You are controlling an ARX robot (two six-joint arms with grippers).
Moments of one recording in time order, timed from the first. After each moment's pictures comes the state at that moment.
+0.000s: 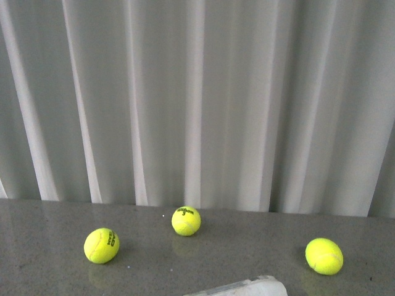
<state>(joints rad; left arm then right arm) 0.00 0.00 0.02 0.00 0.00 0.00 0.00 0.00 0.00 0.00 0.00 0.00</state>
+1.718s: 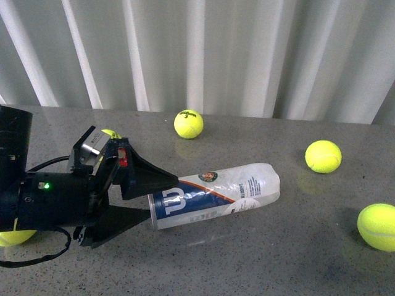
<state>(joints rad) -0.15 2.10 0.77 0.76 0.84 -0.69 0.00 0.00 0.00 0.00 0.00 0.00</state>
